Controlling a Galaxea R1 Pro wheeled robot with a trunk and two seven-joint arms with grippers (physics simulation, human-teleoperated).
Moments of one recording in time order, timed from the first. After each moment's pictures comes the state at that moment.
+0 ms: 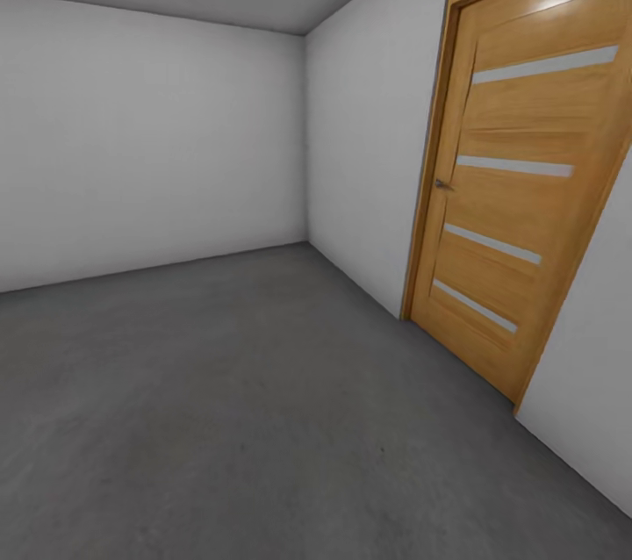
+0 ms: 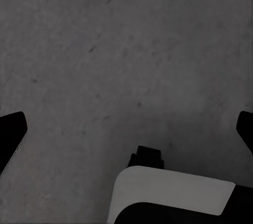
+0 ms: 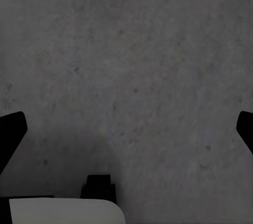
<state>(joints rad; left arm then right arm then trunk) 0.03 -0.04 0.11 -0.58 0.00 0.07 0.19 -0.06 -0.08 0.01 -0.54 0.00 0.09 -0.01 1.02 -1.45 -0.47</state>
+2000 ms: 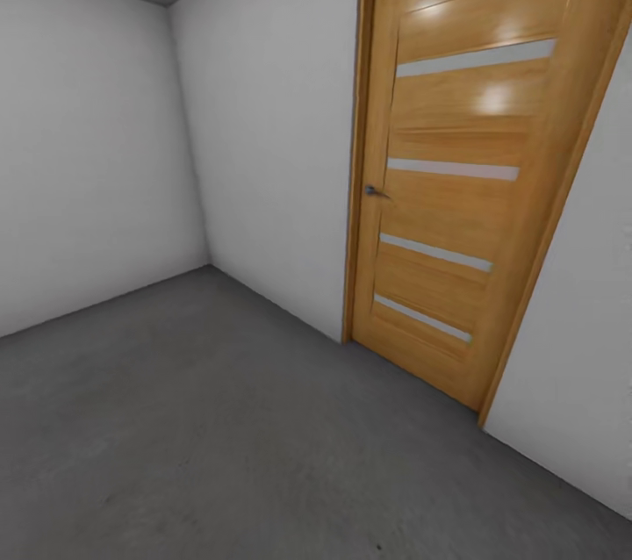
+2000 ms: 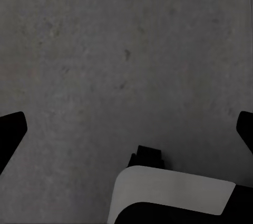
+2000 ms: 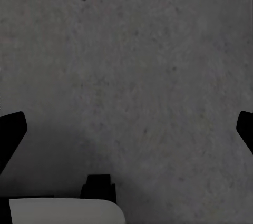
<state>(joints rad) 0.03 -0.04 0.11 -0.58 0.00 0.07 0.19 -0.06 -0.08 0.01 -0.54 0.00 0.09 -0.01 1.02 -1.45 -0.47</state>
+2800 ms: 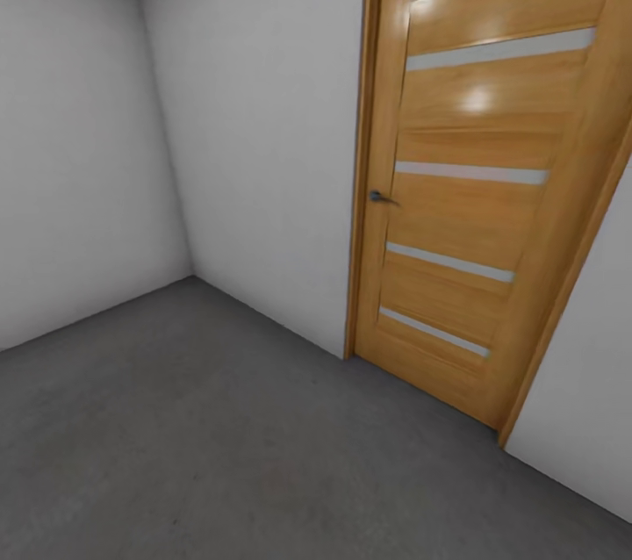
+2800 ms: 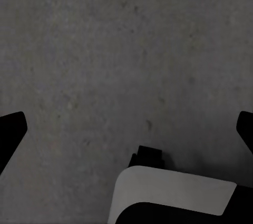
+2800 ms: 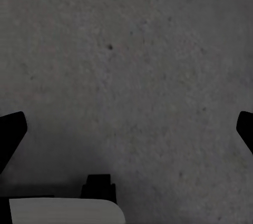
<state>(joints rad) 0.03 -0.03 0.11 -0.58 0.00 0.07 0.19 -0.06 -0.08 0.01 -0.54 0.00 0.09 -0.01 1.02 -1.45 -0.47</state>
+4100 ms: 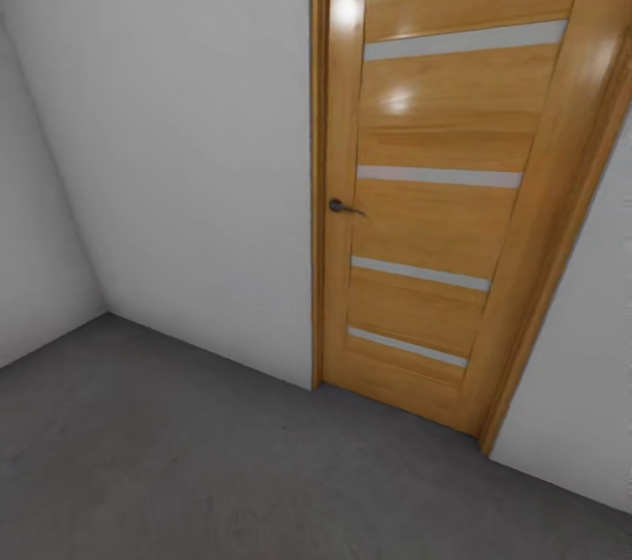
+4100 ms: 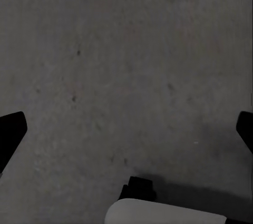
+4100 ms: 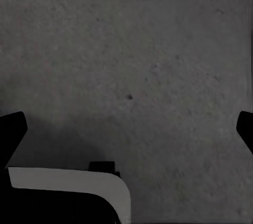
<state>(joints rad) 0.03 -0.05 0.10 -0.61 0.00 -0.02 0.19 -0.03 -0.08 0.01 0.06 0.00 -0.76 0.00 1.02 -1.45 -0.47</state>
